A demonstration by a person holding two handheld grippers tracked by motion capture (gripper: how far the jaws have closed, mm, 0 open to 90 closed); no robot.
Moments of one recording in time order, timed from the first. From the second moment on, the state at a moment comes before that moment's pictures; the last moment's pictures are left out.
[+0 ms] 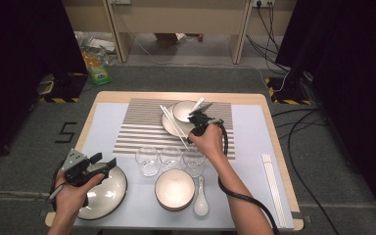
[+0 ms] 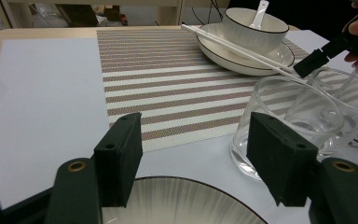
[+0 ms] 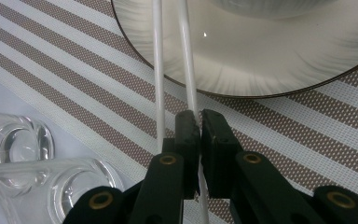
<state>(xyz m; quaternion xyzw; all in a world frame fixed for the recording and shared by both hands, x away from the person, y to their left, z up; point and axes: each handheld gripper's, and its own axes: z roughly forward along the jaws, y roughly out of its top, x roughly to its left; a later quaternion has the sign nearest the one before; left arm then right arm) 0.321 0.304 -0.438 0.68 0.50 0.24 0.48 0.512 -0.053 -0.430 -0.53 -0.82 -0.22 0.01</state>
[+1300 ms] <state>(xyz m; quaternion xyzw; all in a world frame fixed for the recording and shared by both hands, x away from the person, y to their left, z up) 0.321 0.304 -0.438 0.68 0.50 0.24 0.48 0.513 -0.045 -0.428 -0.51 -0.83 -0.22 0.00</state>
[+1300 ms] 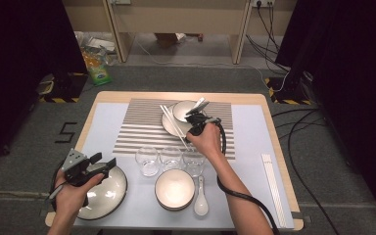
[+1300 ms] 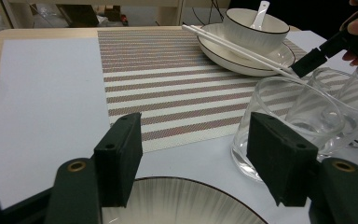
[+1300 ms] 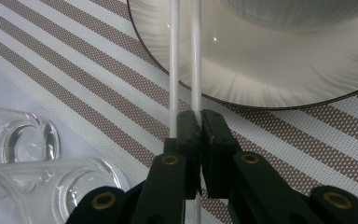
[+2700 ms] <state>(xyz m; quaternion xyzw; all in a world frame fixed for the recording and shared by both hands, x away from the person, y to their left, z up) 0.320 0.304 -0.437 0.67 0.50 0.24 0.48 0.514 -0.047 -0.421 -0.52 -0.82 -0.25 0.00</state>
